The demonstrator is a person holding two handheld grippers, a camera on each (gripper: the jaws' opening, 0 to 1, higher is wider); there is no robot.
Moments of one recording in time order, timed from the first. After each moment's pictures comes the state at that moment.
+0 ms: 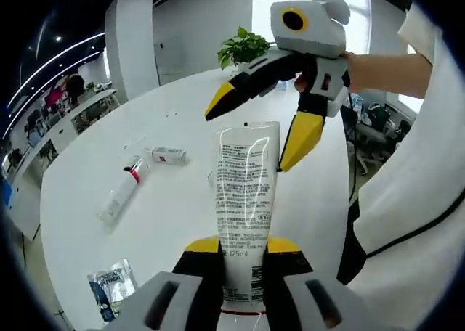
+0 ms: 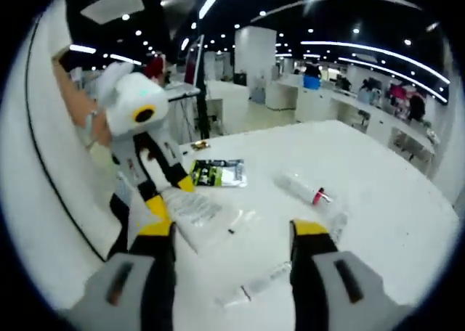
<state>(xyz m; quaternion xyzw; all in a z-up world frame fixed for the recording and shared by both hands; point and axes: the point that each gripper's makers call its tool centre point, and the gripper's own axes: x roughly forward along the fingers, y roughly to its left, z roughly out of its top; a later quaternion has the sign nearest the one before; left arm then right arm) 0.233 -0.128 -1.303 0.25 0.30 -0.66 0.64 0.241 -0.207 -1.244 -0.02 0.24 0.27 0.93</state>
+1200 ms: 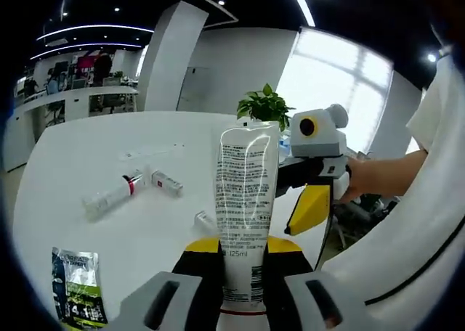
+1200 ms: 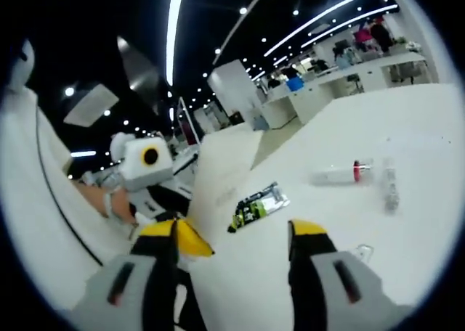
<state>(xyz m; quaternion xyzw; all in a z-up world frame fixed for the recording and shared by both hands) 0.214 -0.145 -1.249 0.03 0.31 -0.67 0.67 0.232 -0.162 -1.227 0.22 0.19 0.30 0.91</state>
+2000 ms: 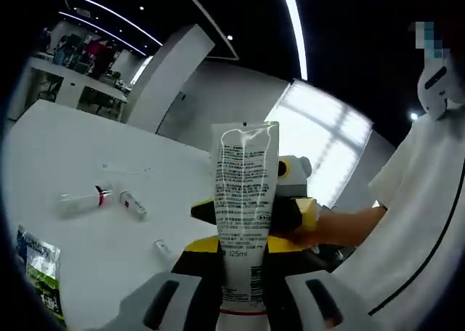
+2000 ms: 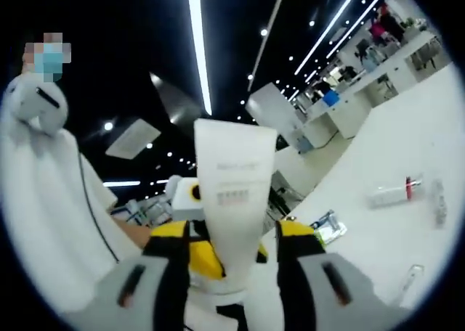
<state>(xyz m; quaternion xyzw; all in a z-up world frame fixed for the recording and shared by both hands) 0.199 -0.141 -1.181 -0.15 0.29 -0.72 0.62 0.228 -0.123 -1.143 0.31 0.09 0.41 0.85</state>
